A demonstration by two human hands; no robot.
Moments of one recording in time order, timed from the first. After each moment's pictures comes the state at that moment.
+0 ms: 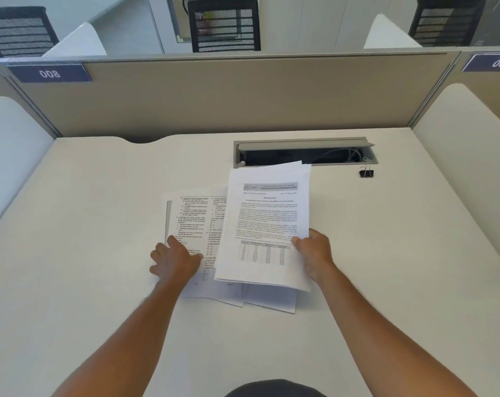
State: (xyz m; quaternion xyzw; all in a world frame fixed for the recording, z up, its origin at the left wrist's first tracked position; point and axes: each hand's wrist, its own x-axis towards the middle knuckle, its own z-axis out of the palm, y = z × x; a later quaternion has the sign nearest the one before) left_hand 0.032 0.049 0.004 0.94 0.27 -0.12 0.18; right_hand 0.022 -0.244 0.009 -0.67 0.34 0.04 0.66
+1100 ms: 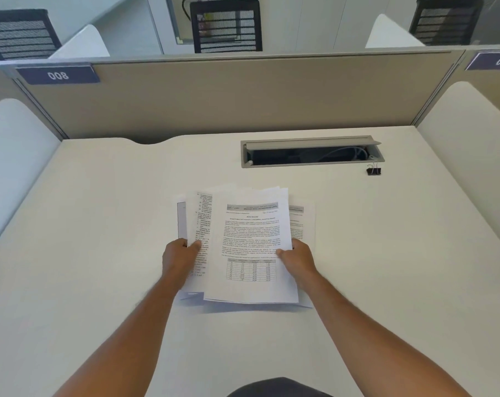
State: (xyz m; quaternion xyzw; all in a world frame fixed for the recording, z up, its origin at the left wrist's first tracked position) left_hand 0.034 0.084 0.012 0.83 0.27 -0.09 0.48; right_hand 0.010 -0.187 -0.012 -0.76 0.29 0.12 0.56
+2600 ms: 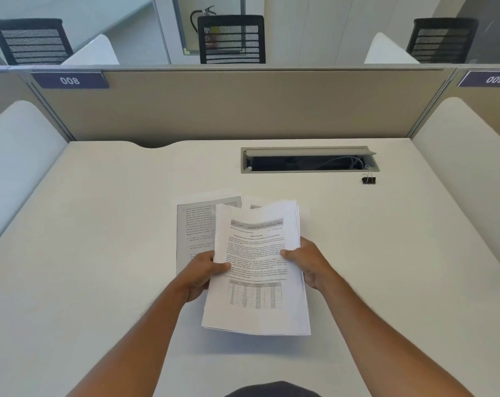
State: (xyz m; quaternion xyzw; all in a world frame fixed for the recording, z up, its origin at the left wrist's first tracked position) left_hand -0.002 0.048 0.025 0.66 0.12 -0.33 0.66; right_hand -0.001 -0.219 0.030 -0.65 0.23 0.18 0.70
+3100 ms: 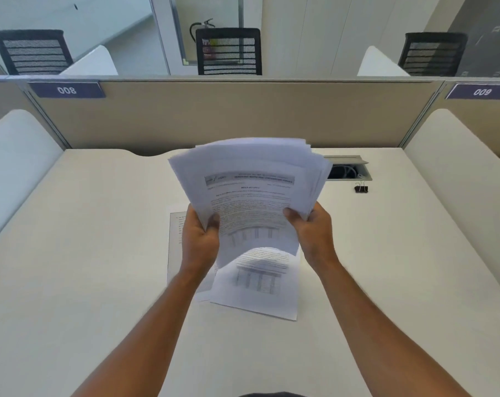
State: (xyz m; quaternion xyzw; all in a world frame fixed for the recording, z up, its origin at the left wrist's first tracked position) left_hand 0.016 -0.011 0.110 0.75 0.02 0.13 0.65; right_hand 0.018 -0.227 0.114 -0.71 0.08 -0.10 0.69
